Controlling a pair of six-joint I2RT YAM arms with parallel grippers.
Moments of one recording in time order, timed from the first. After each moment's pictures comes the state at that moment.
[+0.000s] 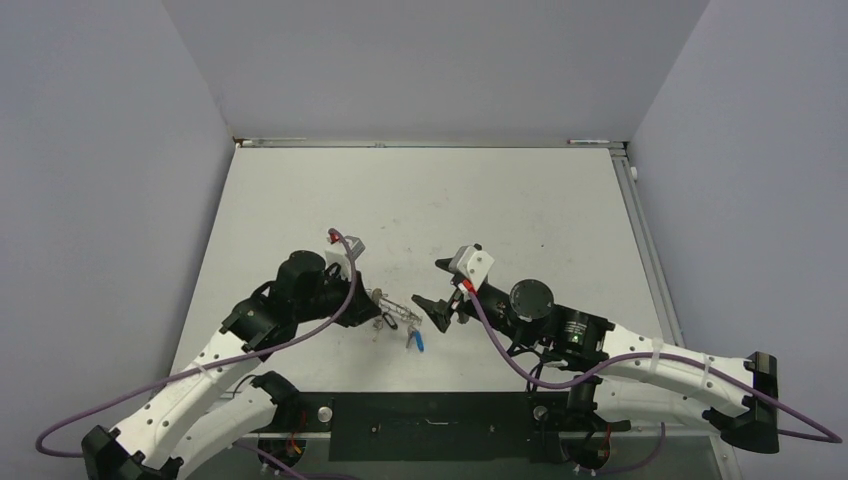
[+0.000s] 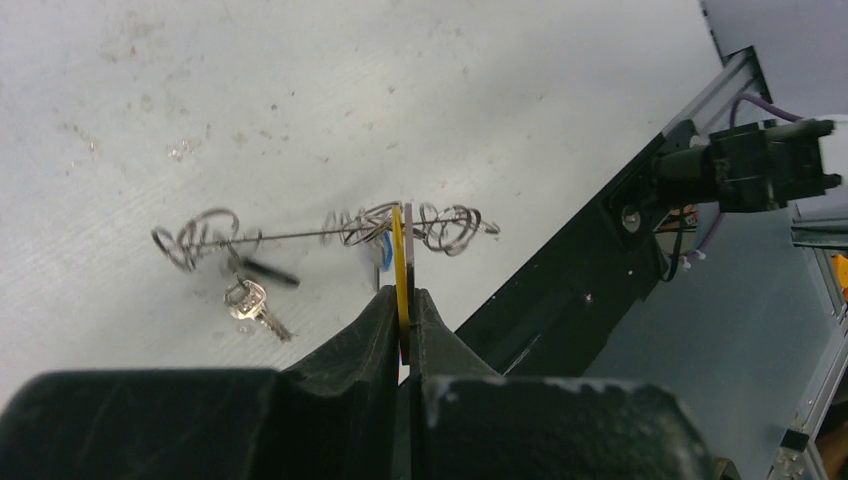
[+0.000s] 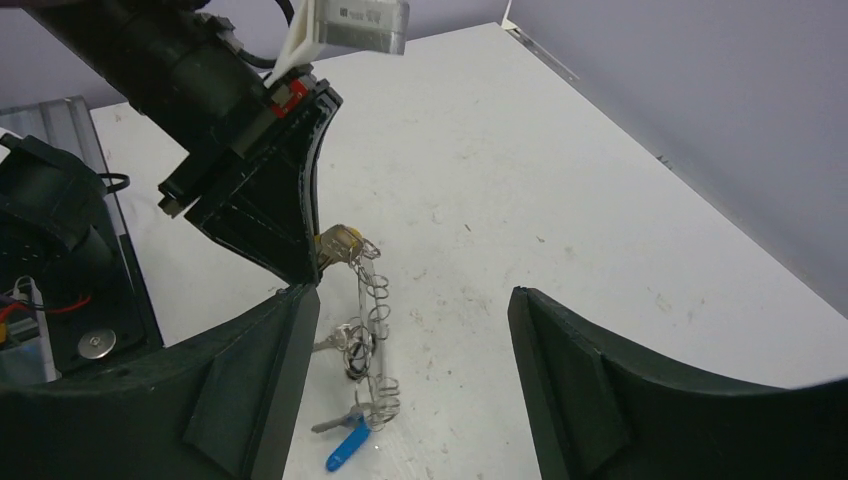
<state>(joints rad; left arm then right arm) -0.63 0.76 0.72 -0.55 0.30 -0.44 1.19 0.90 0.77 0.07 0.18 -0.11</state>
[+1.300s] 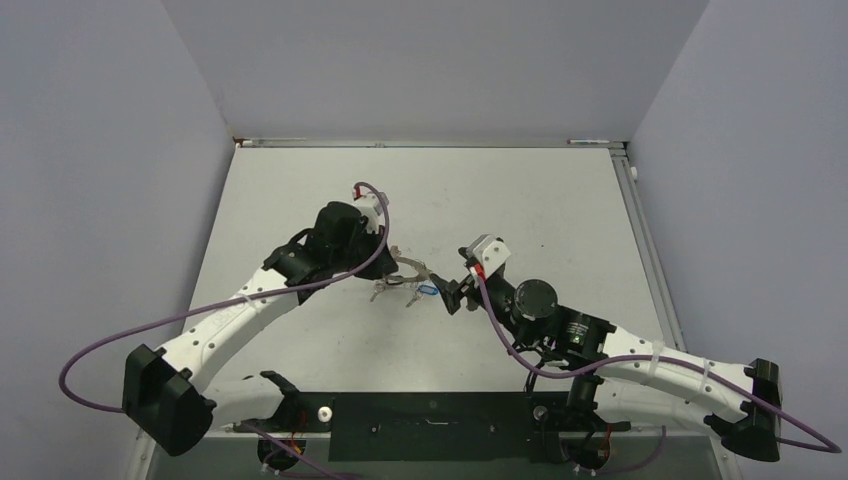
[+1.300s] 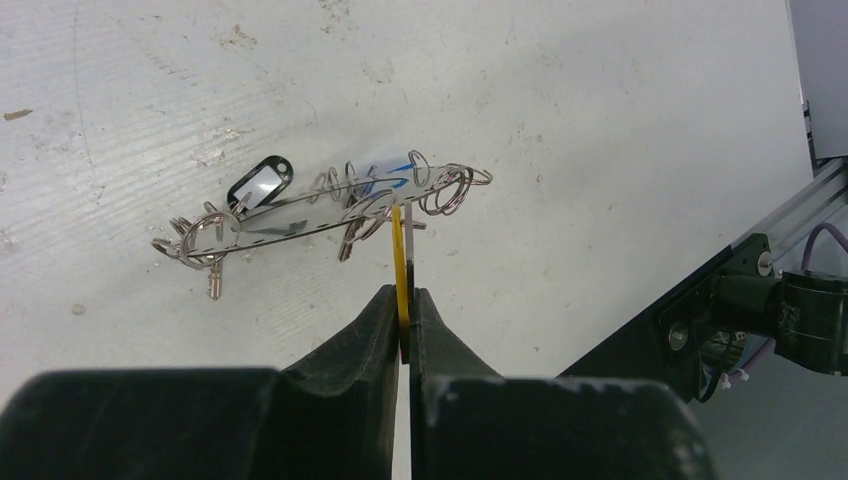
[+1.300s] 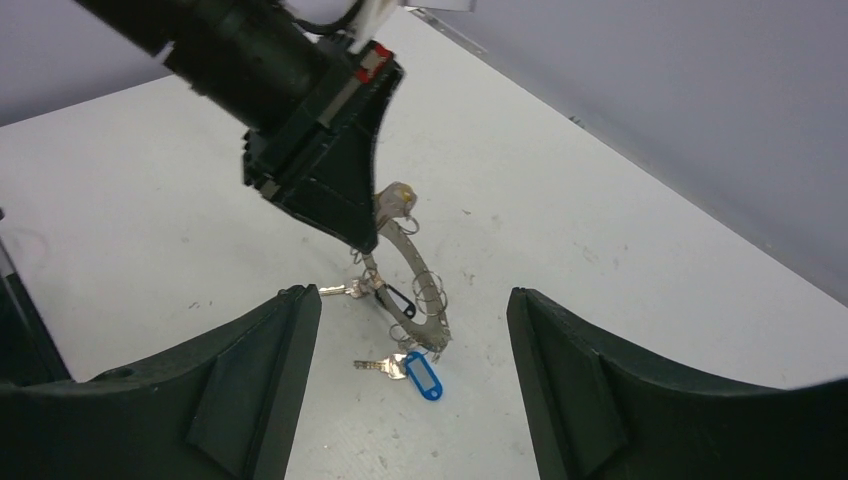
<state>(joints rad) -0.62 1.22 1.00 -0.47 0.16 -0.45 1.15 0.87 0.71 0.10 0.35 -0.10</state>
